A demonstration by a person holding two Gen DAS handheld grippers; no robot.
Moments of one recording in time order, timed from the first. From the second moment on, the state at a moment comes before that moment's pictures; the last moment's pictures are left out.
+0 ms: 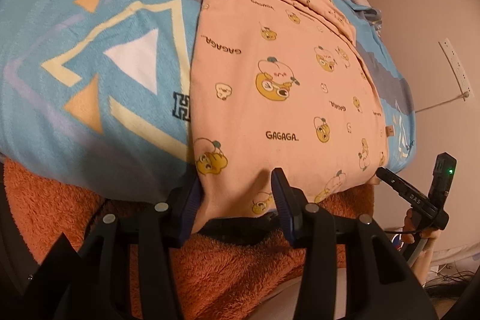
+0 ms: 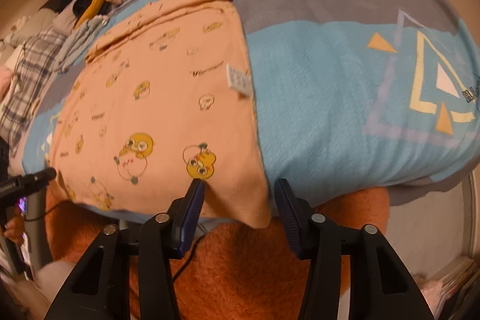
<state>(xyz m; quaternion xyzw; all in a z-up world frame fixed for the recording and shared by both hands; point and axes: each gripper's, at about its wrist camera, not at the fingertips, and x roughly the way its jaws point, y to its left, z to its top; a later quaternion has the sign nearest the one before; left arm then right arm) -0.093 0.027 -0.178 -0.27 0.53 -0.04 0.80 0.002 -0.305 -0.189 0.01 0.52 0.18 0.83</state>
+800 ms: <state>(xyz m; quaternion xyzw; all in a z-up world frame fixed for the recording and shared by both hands) -0.059 0.054 -0.116 -0.37 0.44 -0.12 0.81 0.045 -0.296 -0.122 0.12 0.45 0.32 0.82</state>
